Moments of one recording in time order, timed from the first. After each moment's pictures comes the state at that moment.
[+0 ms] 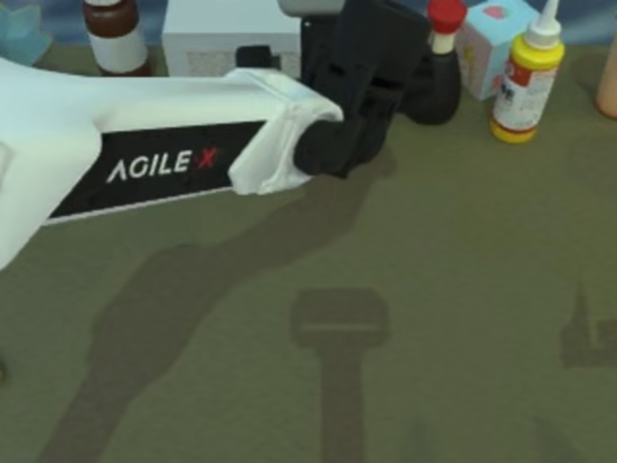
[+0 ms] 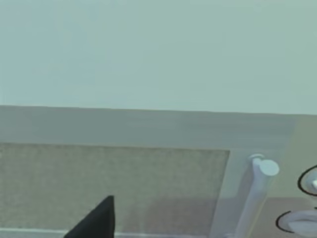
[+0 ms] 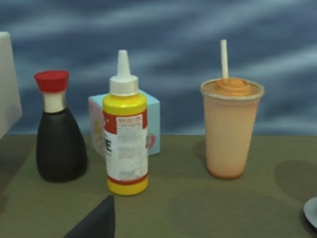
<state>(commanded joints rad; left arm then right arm) -0.75 2.03 1.46 0.00 -0.67 -0.38 0.00 0.00 0.00 0.00 0.00 0.00</state>
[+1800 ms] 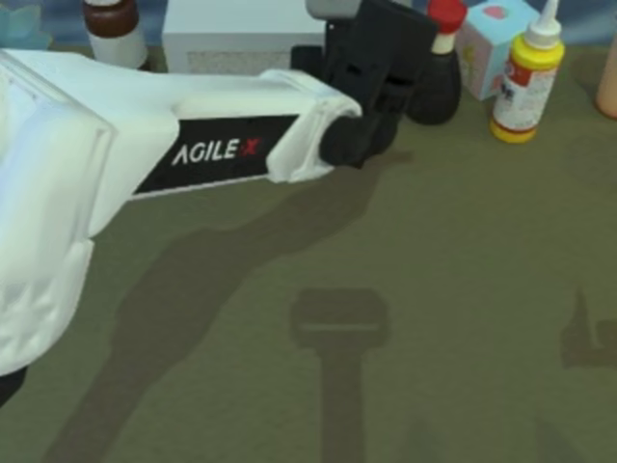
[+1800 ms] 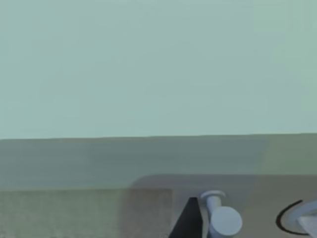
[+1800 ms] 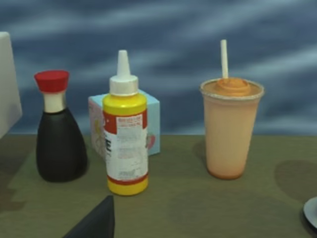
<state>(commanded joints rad) -0.67 2.23 1.64 0.05 -0.60 -0.32 0.00 0.00 0.00 0.00 0.00 0.00</state>
